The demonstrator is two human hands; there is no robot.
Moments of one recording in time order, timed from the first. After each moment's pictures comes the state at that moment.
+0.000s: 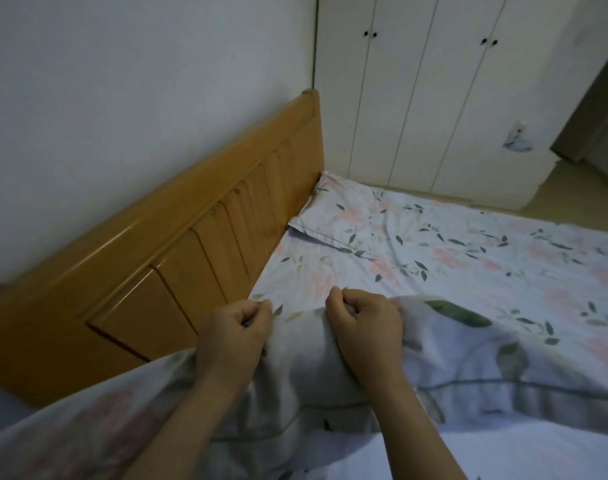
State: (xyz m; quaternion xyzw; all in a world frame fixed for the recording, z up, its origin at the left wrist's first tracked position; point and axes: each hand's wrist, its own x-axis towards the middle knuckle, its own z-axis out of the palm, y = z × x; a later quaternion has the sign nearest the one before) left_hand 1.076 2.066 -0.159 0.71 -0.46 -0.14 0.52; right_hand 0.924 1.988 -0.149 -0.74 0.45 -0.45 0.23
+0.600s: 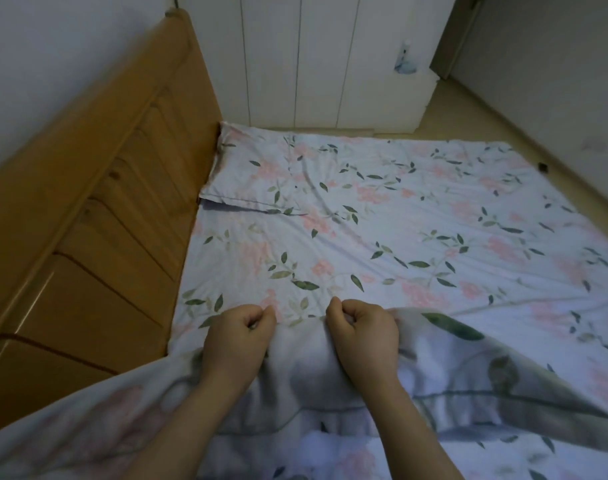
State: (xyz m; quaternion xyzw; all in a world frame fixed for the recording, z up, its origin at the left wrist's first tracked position) left_hand 1.105 1.936 -0.244 0.65 -0.59 -0.26 0.40; right_hand 0.928 1.931 -0.228 -0.63 0.65 -0.39 0.18
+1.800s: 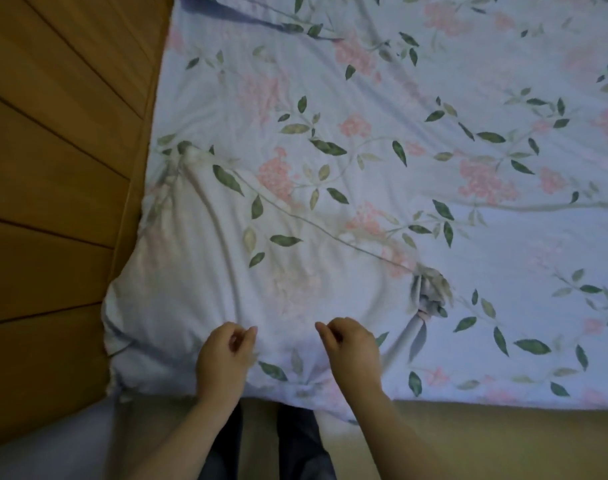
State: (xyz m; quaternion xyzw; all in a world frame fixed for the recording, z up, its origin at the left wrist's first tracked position) left_hand 1.101 2.053 -0.542 0.82 -0.42 -0.32 0.22; right_hand 0.904 2.020 -0.537 -0.64 0.69 -0.10 0.31
